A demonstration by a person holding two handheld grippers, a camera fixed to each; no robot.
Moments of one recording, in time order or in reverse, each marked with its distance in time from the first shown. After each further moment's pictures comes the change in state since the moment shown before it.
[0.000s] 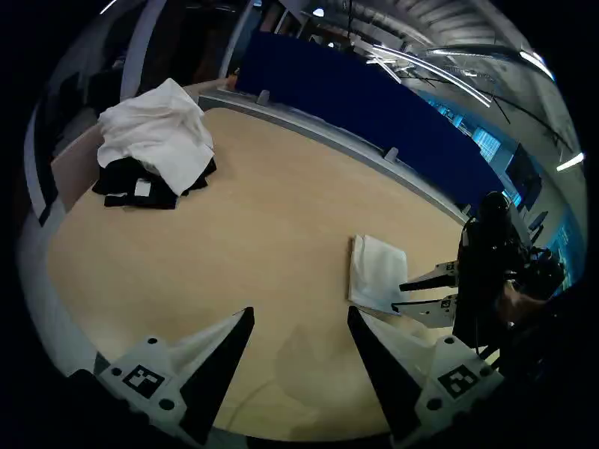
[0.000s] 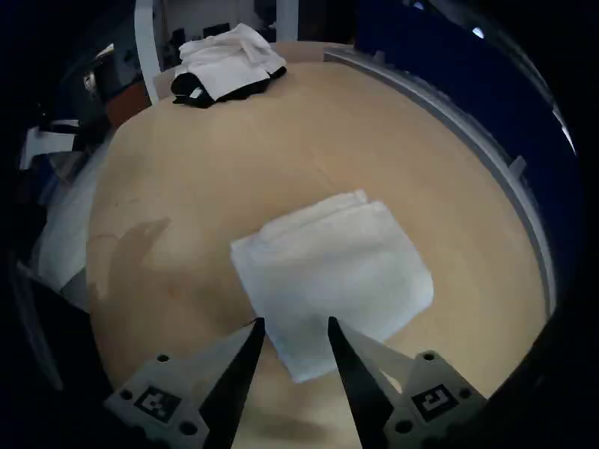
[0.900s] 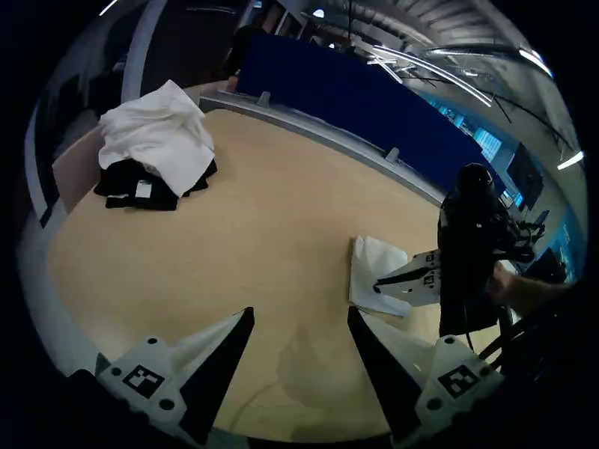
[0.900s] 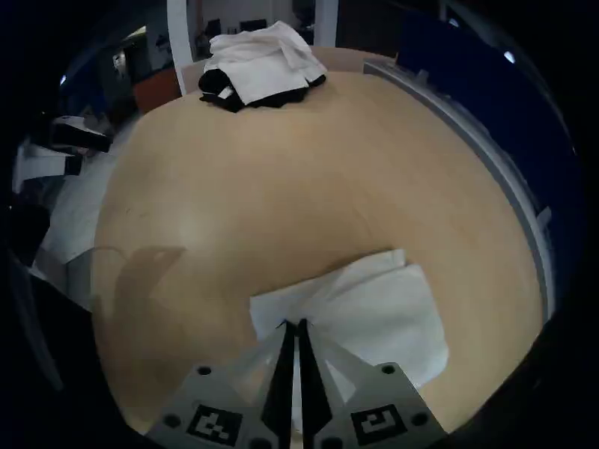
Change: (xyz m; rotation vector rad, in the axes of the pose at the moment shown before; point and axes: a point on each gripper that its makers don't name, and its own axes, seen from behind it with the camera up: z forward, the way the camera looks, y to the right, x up) left arm 0.000 0.001 -0.001 0.010 0.007 0.001; right arm 0.058 -0.021 0.036 0.090 0.016 -0.135
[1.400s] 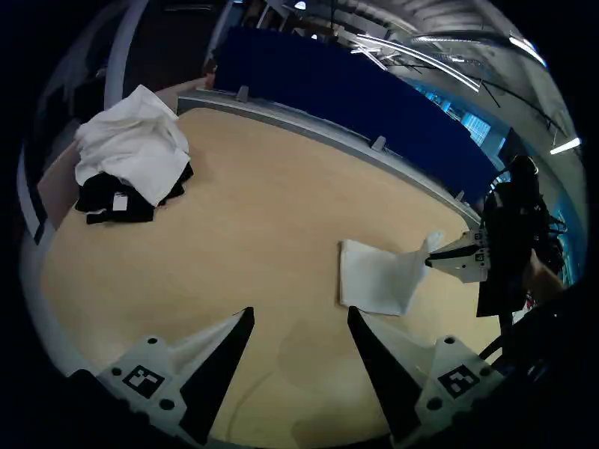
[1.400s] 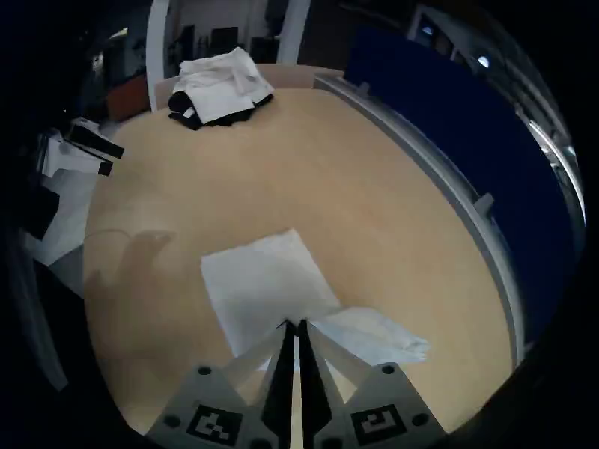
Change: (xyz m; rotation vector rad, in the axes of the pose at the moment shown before) left arm 0.011 0.020 0.019 -0.046 -0.035 0.057; right arm -0.024 0.065 -0.103 -0.180 0.040 0.008
